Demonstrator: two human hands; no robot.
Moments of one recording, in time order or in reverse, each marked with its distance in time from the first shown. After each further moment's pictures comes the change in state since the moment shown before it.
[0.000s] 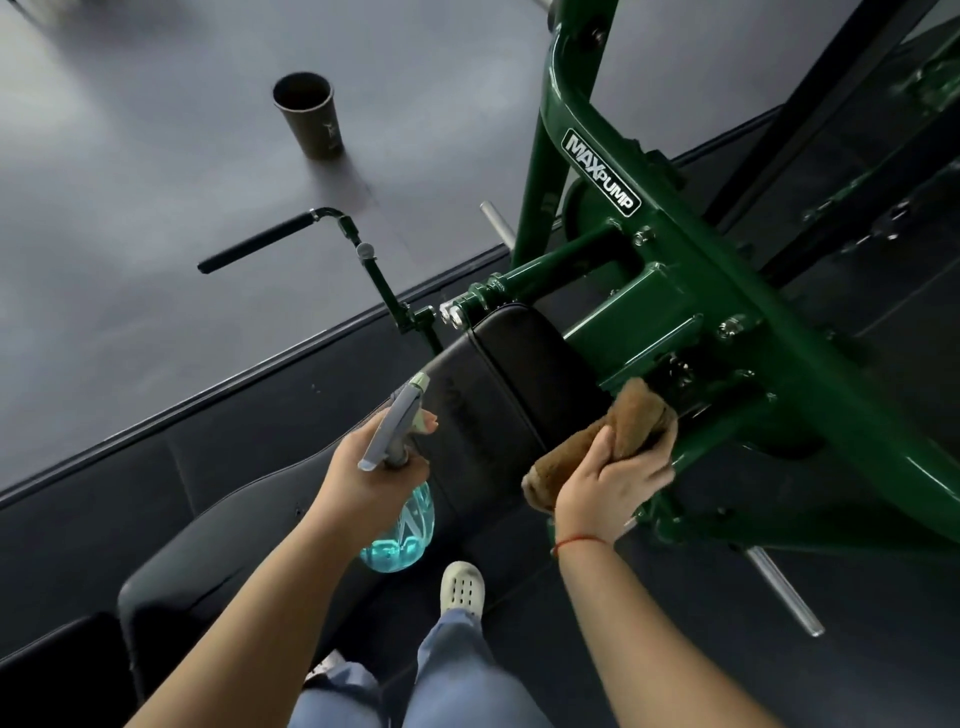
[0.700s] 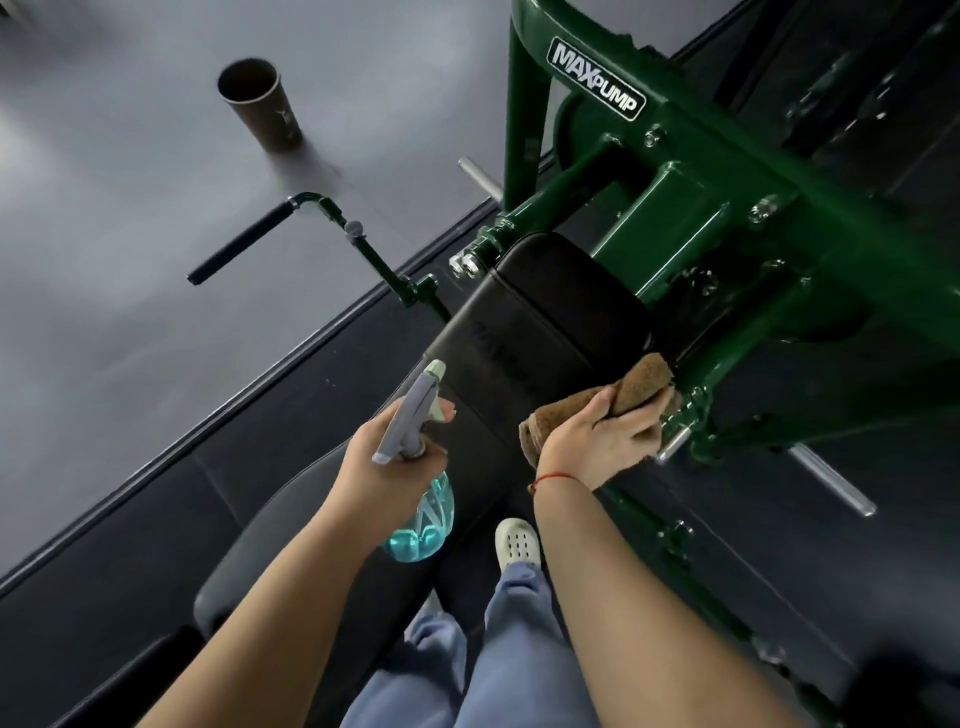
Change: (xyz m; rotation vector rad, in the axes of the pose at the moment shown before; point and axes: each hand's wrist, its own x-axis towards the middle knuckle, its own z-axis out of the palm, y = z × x) left_hand -0.014 -0.035 -0.050 0.104 -0.155 0.041; right_hand -0.080 -0.003 0.052 0.057 0.252 0.309
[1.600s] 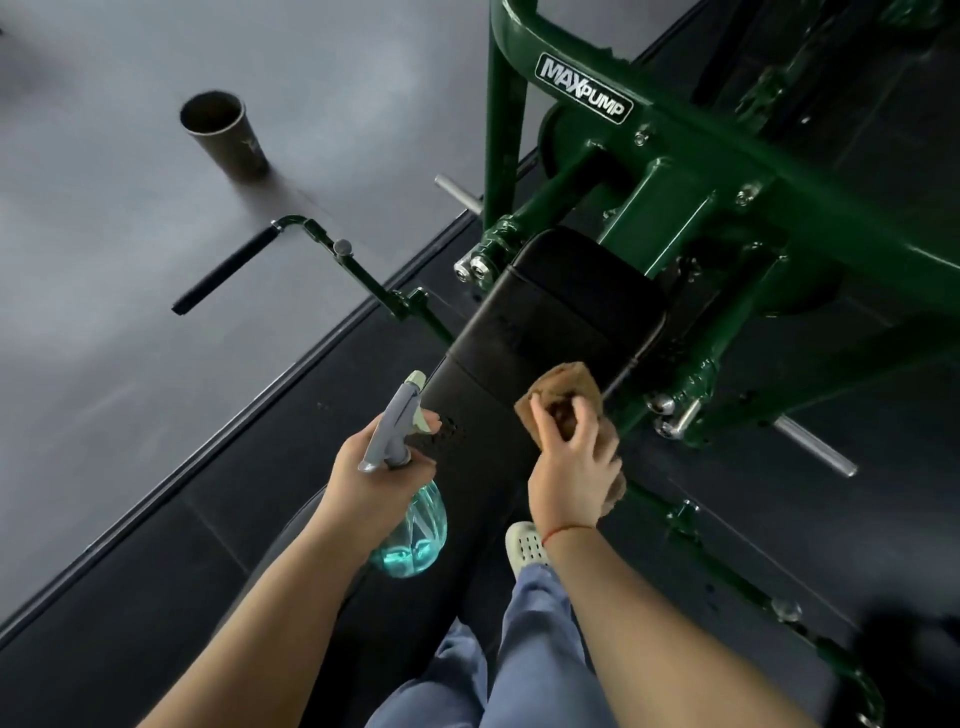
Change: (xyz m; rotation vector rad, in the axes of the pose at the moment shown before) left_hand -0.006 -0.037 -0.063 -0.045 -0.073 -0.049; right_hand -0.069 0.052 -0.015 -0.710 -0.212 -0.722
